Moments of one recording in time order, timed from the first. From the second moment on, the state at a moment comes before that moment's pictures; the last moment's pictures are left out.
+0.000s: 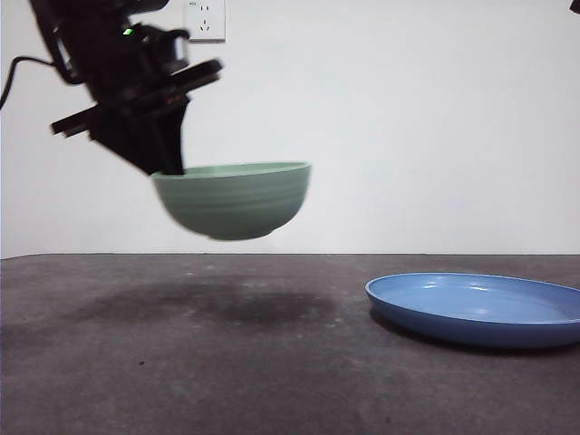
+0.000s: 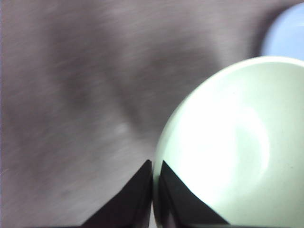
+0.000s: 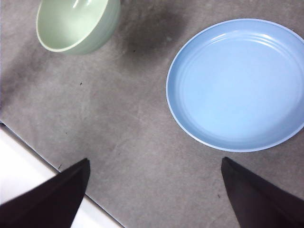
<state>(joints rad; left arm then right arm) -0.48 1.58 1.30 -0.71 0.13 -0.14 0.14 0.79 0.93 -1.03 -0.52 -0.06</state>
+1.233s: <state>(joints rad) -0.76 2.21 2.02 -0.80 0.14 -0.17 0.14 0.66 0.98 -1.13 -0.44 0.01</state>
